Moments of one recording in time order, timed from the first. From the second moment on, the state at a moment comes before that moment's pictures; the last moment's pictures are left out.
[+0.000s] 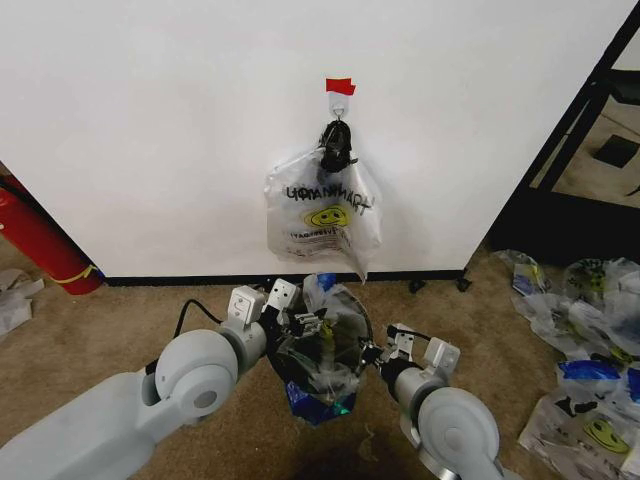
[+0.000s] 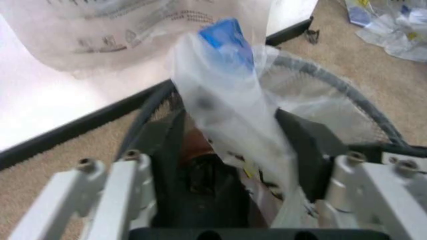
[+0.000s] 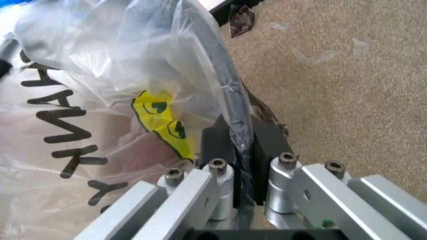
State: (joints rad) left arm 0.76 -0.72 0.22 -2.24 -1.07 0.62 -0.53; right arm -1.34 1.29 0.18 2.23 1.10 -0.56 0.74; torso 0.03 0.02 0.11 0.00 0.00
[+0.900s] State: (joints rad) left arm 0.80 -0.63 0.11 -2.21 -1.04 0.60 -0.49; right arm -1.38 1.28 0.17 2.22 1.06 -0.58 0.67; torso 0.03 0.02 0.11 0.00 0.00
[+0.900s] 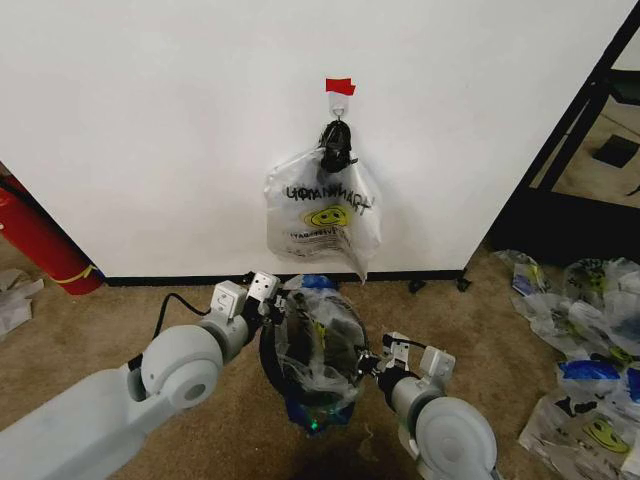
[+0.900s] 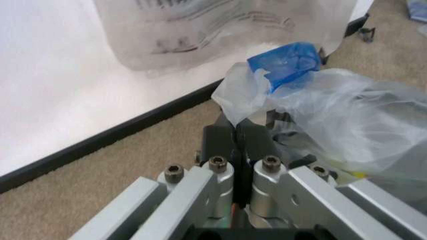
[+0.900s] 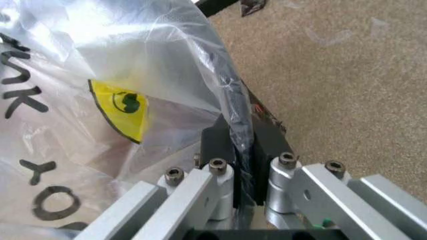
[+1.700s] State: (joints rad) left arm 1.00 -0.50 -0.10 -2.21 -1.20 0.60 -0.37; right arm -1.41 1.26 0.22 2.23 1.07 -0.49 0.48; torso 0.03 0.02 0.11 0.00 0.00
